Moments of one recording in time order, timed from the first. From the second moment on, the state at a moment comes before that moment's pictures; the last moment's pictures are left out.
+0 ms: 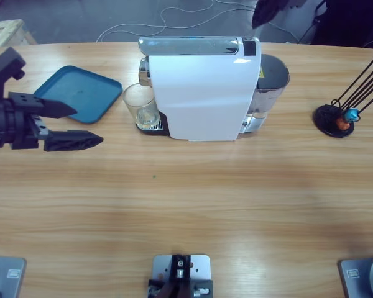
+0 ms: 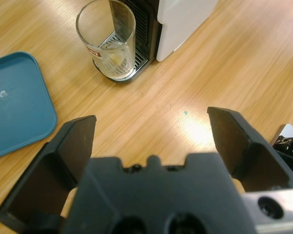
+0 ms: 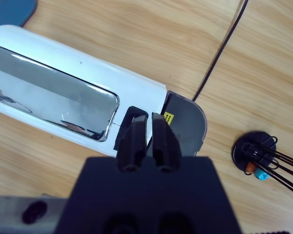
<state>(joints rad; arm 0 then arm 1) -0.71 1.31 -0.76 0.21 -0.20 0.07 0.62 2.09 -2.31 1.34 -0.07 0.21</state>
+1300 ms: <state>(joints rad) -0.71 1.33 -0.76 0.20 -0.20 0.07 0.62 2.11 -2.27 1.32 -0.05 0.21</state>
